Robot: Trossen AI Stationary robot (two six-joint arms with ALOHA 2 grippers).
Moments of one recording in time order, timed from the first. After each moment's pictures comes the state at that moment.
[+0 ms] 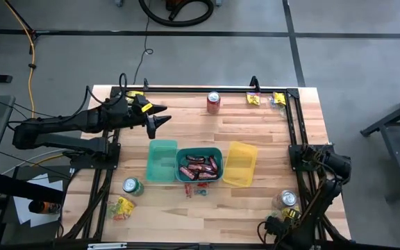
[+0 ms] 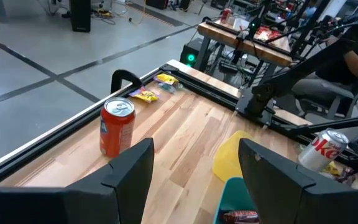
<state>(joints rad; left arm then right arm) 0.17 0.83 0.77 -0.19 -0.20 -0.31 1.09 2.00 1.43 -1.08 -0.23 1.62</state>
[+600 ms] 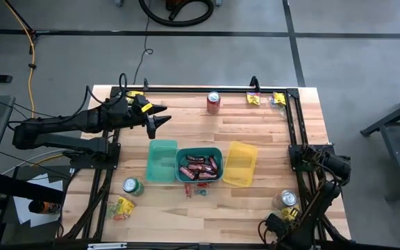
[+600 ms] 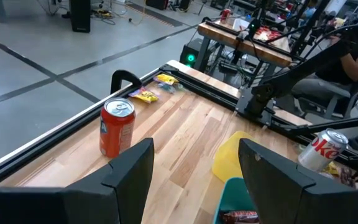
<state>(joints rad) 0.17 0.83 0.77 -0.19 -0.20 -0.31 1.09 2.02 1.43 -1.11 -0.22 1.72</state>
